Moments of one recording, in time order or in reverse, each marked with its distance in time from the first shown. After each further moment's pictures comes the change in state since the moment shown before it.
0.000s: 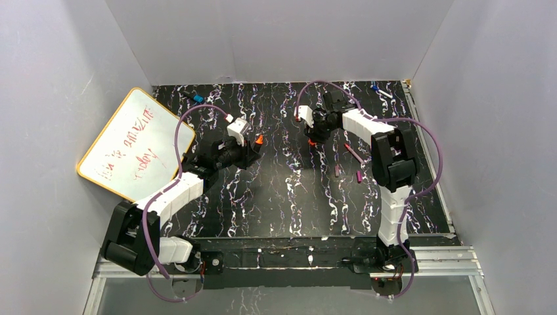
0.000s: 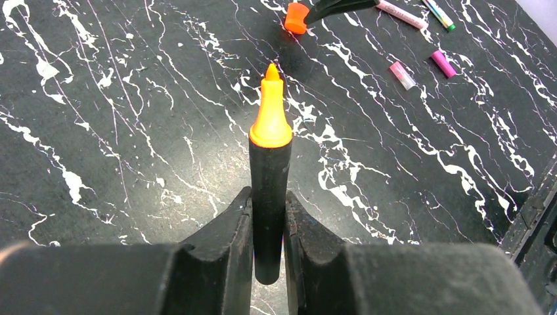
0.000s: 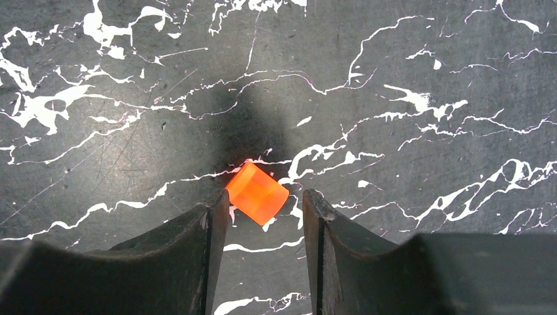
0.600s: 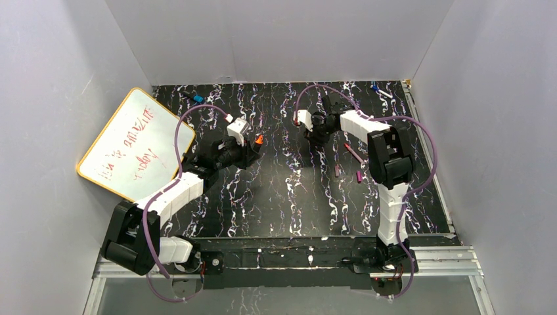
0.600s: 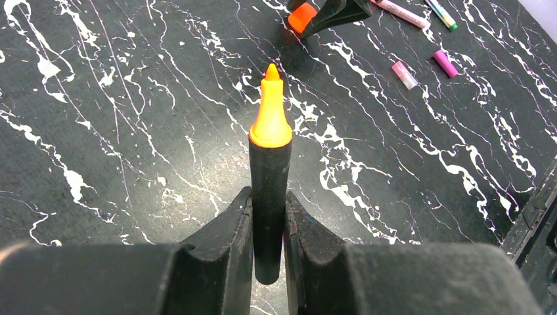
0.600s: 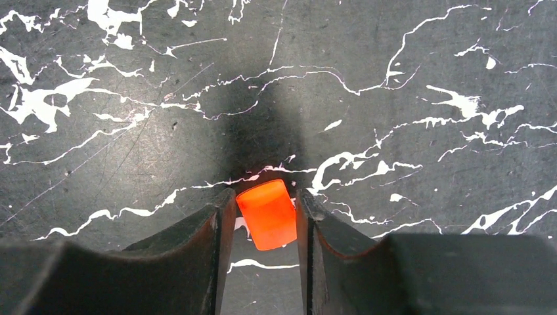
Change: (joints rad) left arm 0.002 0.003 0.000 0.000 -0.003 0.002; right arm 0.000 0.050 0.007 -0.021 -0.022 -0.017
